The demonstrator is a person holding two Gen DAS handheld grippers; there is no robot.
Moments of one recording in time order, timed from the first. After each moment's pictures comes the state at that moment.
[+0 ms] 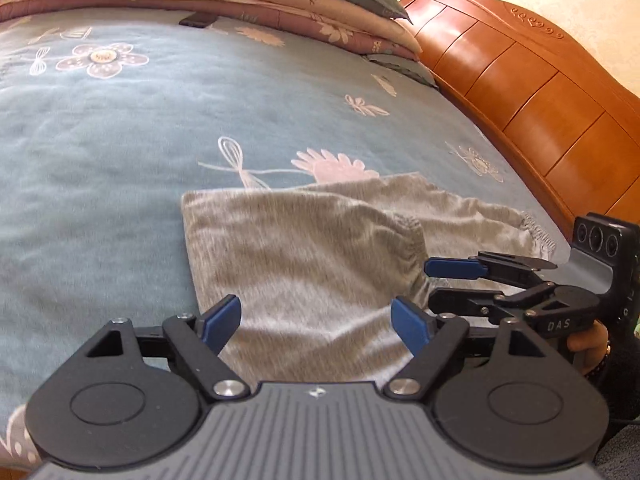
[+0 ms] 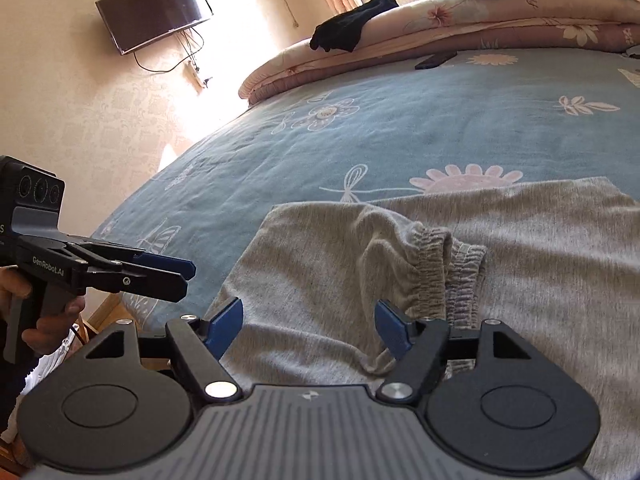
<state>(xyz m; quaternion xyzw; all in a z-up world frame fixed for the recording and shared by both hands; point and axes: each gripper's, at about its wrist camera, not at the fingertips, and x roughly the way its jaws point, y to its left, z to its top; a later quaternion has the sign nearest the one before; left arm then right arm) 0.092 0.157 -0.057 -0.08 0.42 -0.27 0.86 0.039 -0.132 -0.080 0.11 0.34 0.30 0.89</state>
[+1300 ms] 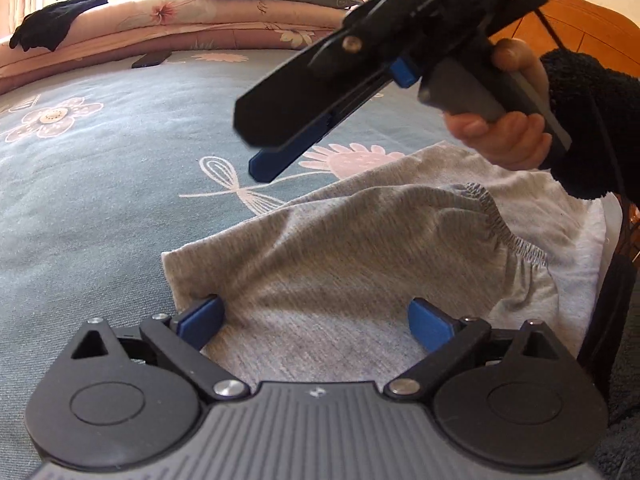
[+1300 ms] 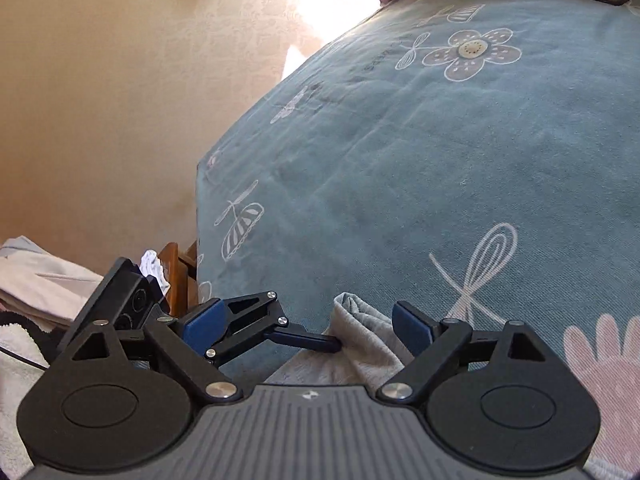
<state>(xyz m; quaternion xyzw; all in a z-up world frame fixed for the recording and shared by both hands) 0.121 0.133 -0.126 0.03 0.36 -0.30 0.88 0.259 -0.017 -0.085 0.06 0.48 0.55 0.68</state>
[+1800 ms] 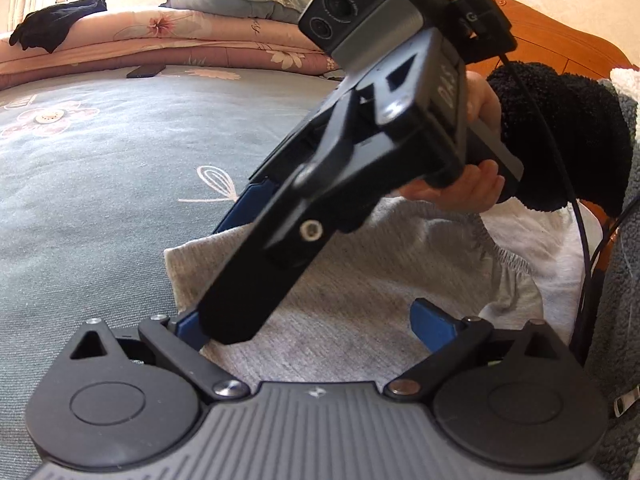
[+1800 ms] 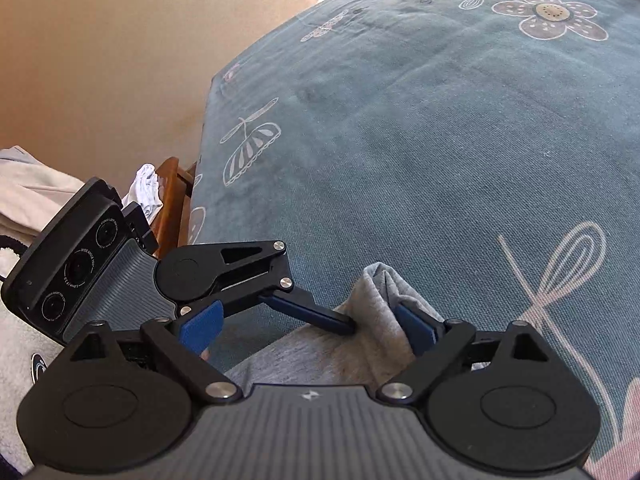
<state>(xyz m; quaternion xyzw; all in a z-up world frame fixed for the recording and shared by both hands) 0.118 0.148 -0.131 0.00 0.33 -0.33 0.89 0.251 0.037 -0.107 -0.03 0.50 0.59 0.64</state>
